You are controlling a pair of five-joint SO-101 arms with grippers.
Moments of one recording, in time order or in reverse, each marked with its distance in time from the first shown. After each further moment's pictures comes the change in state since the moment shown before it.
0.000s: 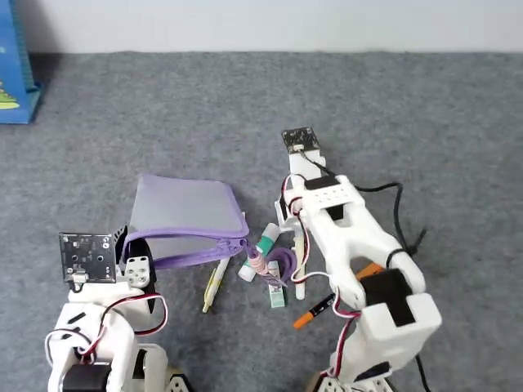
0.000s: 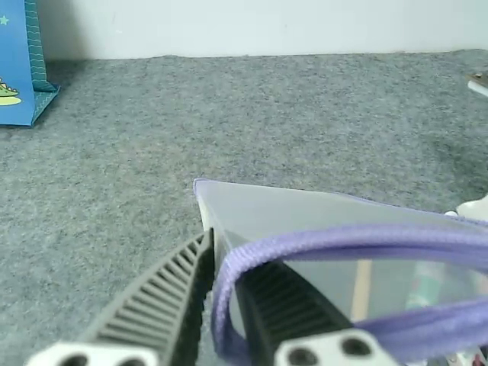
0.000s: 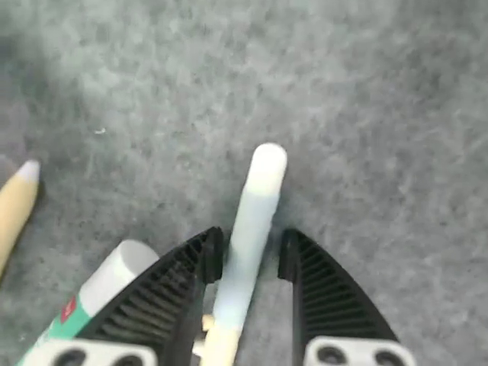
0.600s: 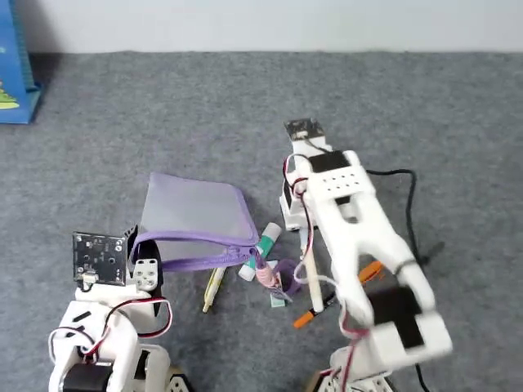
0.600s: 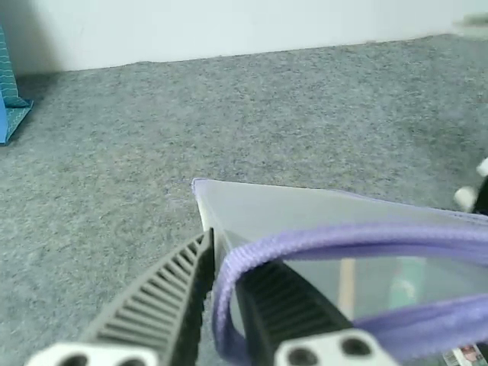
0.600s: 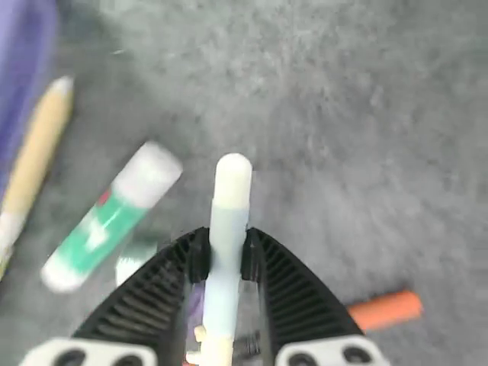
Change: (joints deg) left arm 3.9 0.0 -0.4 0.3 -1.9; right arm -0.3 -14.1 -8.7 28.7 1.5
